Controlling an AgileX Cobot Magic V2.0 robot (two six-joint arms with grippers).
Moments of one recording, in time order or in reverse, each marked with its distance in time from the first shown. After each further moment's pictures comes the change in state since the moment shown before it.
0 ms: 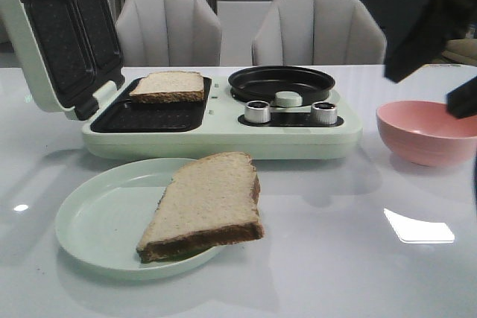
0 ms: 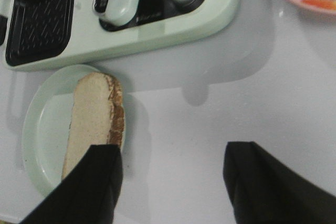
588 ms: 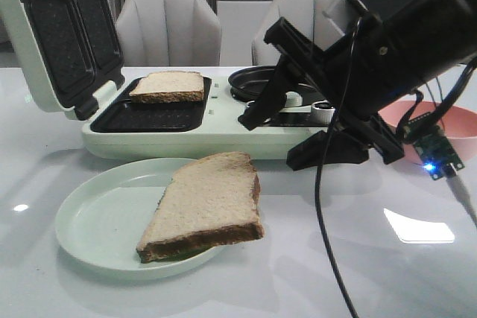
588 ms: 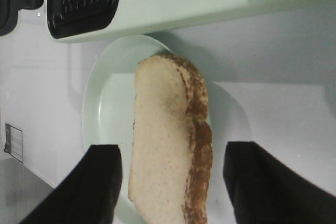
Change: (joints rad) left arm 0.000 0.000 0.000 0.000 0.000 0.000; right arm 0.057 0.508 -0.195 0.789 0.117 -0.655
